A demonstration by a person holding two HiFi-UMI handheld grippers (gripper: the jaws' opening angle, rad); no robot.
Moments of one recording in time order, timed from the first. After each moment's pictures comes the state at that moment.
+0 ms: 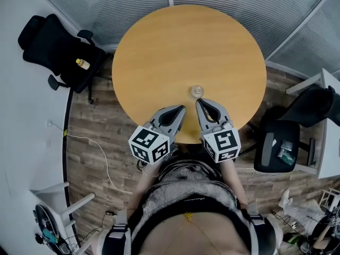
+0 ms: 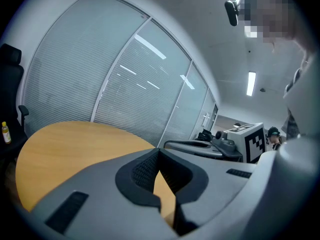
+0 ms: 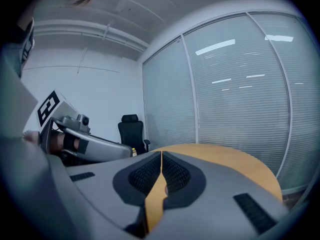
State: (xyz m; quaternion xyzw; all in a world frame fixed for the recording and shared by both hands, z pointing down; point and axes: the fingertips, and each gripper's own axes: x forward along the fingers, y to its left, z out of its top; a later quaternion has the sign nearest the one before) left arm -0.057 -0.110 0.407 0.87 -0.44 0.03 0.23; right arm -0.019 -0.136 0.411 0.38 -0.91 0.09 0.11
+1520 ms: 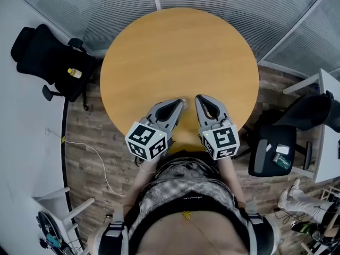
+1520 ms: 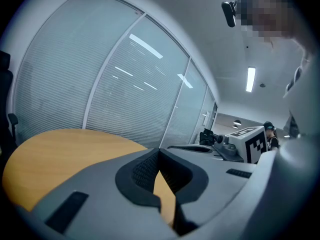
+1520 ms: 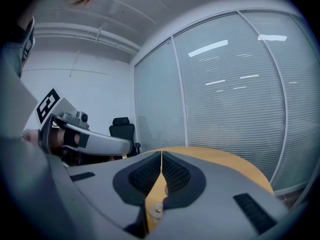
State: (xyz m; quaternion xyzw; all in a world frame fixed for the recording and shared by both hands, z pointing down) left arm -0.011 -0.200 0.397 0.88 -0.43 0.04 0.21; right arm 0.035 -0.221 0.411 0.40 -0.91 0.10 0.10
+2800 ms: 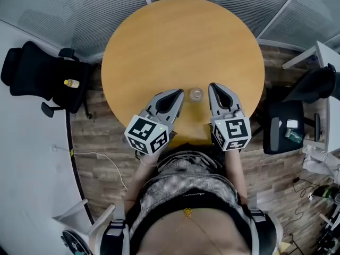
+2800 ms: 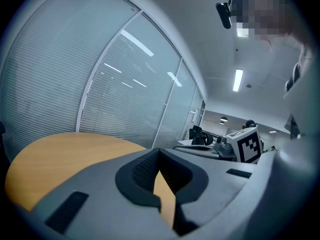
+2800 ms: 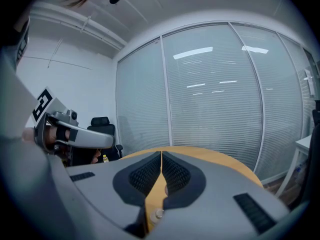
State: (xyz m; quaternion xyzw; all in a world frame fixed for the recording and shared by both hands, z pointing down) left arm -0.070 -0.208 0.394 0.91 -0.37 0.05 0.19; right arm 0.017 -0.227 0.415 0.52 -0.85 0.10 0.09
